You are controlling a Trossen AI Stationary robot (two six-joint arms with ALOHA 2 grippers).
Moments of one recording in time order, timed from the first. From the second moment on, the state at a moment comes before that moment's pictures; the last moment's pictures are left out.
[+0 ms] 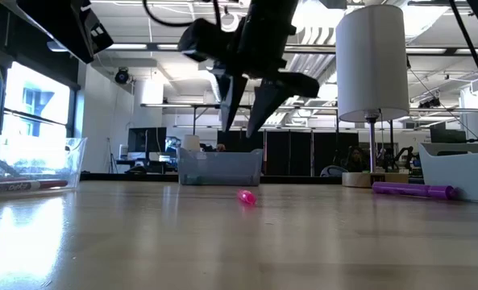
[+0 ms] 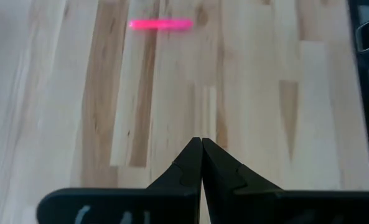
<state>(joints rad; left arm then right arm) -0.35 1.06 0.90 -0.76 -0.12 -0.39 0.15 2.10 1.77 -0.95 0.26 1.12</state>
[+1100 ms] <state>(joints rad) -0.35 1.05 0.90 -0.80 -0.09 -0.34 0.16 2.30 1.73 -0.94 0.08 1.17</state>
